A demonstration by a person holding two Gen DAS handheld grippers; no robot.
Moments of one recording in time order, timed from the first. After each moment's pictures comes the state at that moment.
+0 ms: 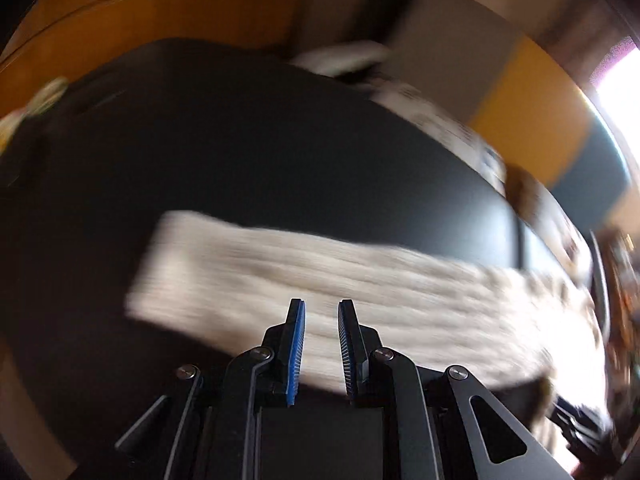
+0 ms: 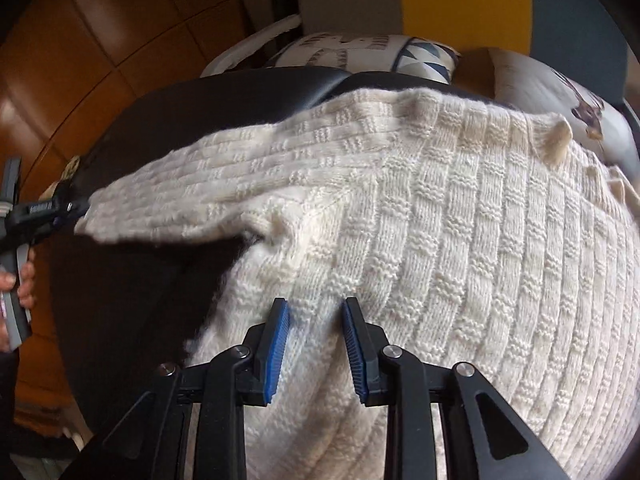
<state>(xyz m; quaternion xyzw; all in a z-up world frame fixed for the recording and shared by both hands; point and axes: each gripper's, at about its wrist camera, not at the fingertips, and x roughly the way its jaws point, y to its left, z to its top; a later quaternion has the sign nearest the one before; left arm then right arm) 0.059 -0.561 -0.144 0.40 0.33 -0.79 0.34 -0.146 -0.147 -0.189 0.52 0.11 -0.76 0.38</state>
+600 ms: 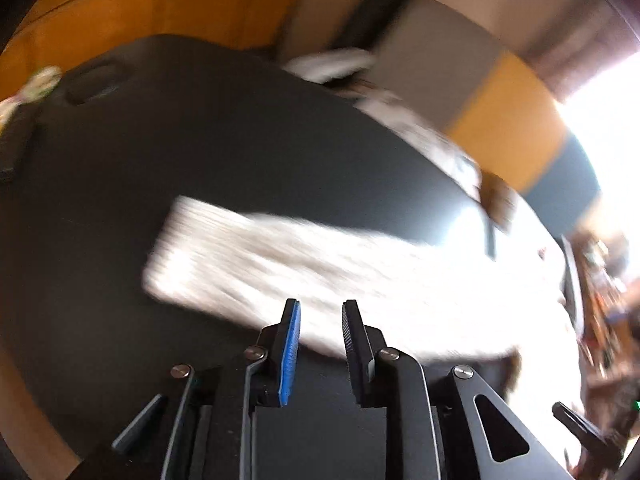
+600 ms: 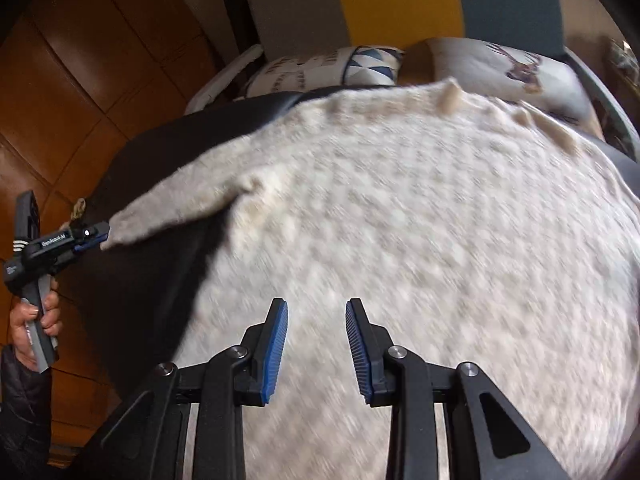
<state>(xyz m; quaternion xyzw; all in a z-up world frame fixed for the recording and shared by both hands) 0.082 -0.523 -0.125 0.39 0.34 -0.83 0.22 -0.092 -0.032 -0.145 0.53 0.03 -0.78 0.34</state>
